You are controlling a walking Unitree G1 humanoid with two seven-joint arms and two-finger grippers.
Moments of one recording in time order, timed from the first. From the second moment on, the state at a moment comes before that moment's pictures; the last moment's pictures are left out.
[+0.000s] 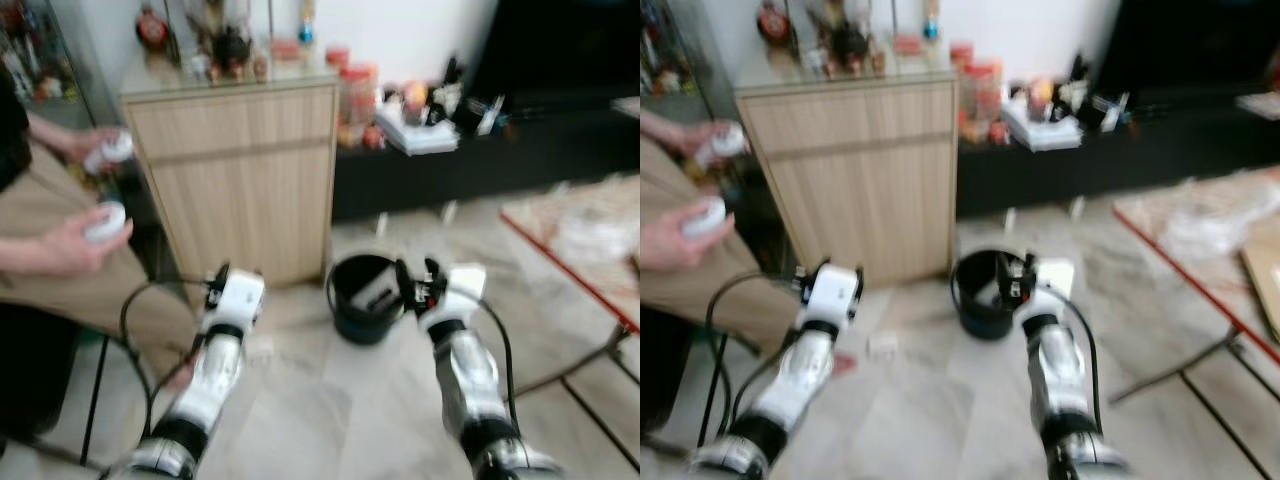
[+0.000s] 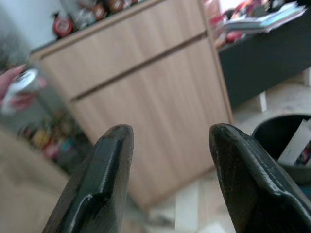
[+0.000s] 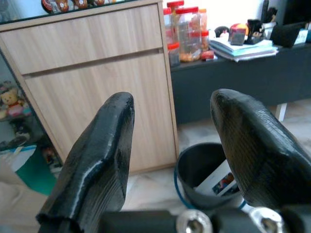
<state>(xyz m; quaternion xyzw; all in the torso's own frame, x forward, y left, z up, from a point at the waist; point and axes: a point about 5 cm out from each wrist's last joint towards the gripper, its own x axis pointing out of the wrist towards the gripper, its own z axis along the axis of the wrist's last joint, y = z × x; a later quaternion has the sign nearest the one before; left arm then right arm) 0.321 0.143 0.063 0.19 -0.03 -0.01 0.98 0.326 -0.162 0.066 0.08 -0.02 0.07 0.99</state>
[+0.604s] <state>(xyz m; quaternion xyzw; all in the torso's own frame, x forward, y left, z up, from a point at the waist) 0.250 0.177 -0.037 0.14 0.28 -0.01 0.95 0.267 -0.219 -0.015 0.07 0.22 -0.06 0.97</state>
